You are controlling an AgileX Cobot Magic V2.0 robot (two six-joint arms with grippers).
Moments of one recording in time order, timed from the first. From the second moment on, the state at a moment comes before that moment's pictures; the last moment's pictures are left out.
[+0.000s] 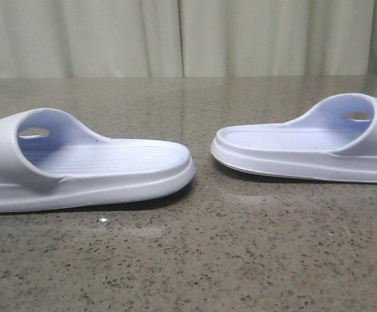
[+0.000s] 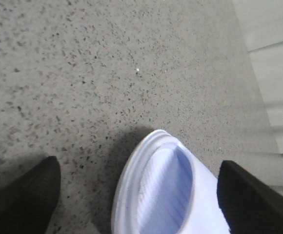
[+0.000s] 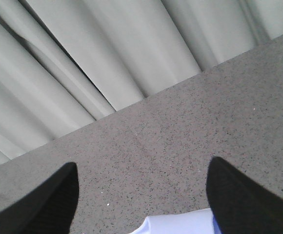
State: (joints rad) left arm -0.13 0.70 -0.29 -0.79 0.27 -0.31; right arm -0.02 0.53 -0.68 0.48 0.43 0.03
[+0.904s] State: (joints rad) left arm -0.13 0.96 -0.37 -1.16 0.33 0.11; right arm -0.02 0.53 -0.68 0.48 0.43 0.03
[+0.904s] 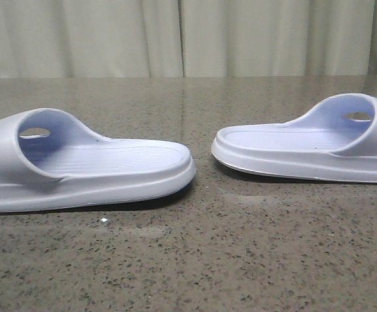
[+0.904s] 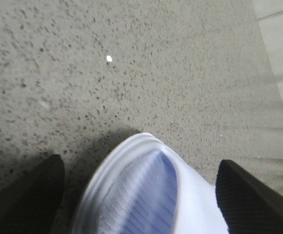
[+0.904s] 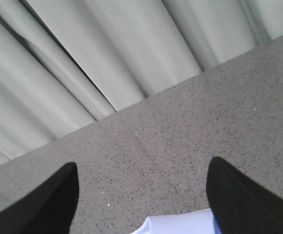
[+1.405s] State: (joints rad) left arm -0.13 0.96 -0.37 -1.18 0.45 0.14; right arm -0.02 0.53 -0.68 0.48 0.42 0.03
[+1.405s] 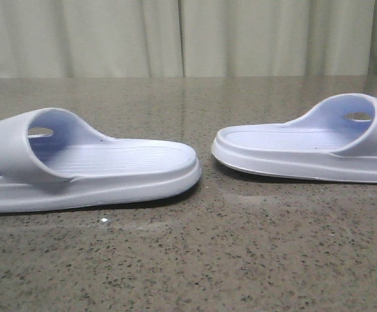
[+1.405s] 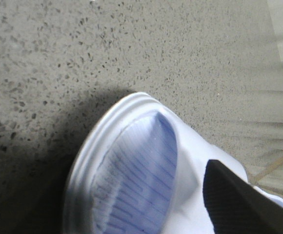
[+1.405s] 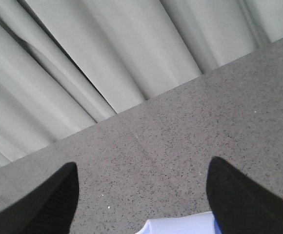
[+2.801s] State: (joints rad) left arm -0.13 0.97 -0.36 -1.20 0.43 0.14; right arm -0.02 0.53 -0.68 0.48 0.42 0.03
